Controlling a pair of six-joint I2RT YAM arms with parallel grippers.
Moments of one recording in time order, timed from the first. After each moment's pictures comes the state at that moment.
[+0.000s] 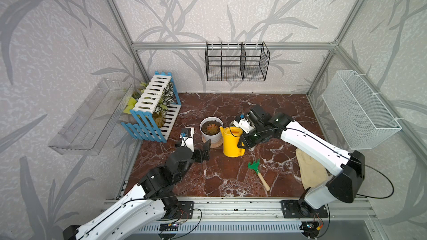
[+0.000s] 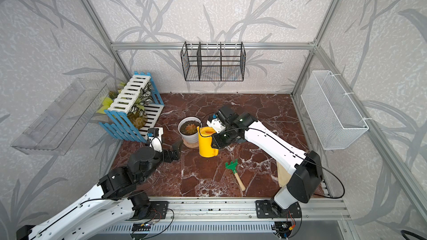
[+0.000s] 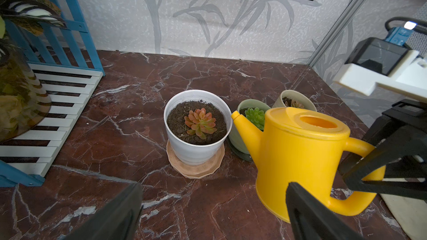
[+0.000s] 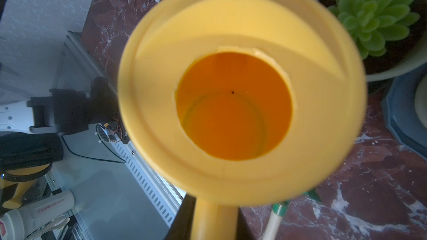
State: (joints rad) left arm -0.84 0.61 0.67 -0.47 -0.49 -0.45; right arm 0.74 1.52 1.43 -1.02 -0.37 0.25
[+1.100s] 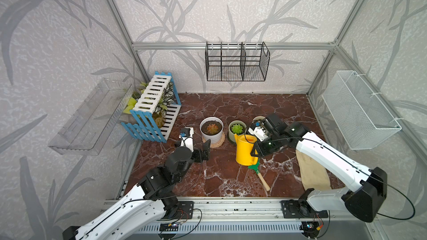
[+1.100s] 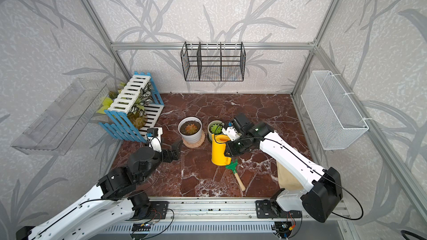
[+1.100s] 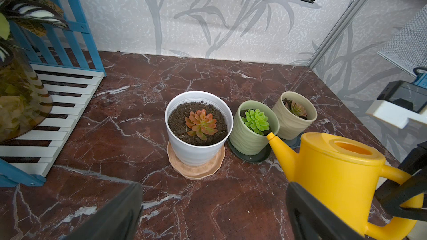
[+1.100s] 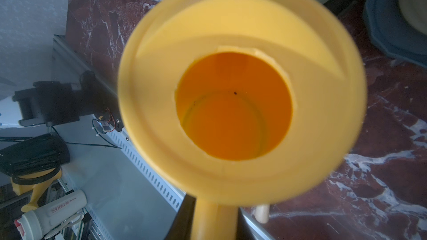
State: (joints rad) left arm -0.83 0.60 0.67 -0.47 -0.49 -0.44; right arm 0.64 1.33 1.20 -1.05 -0.40 0.30
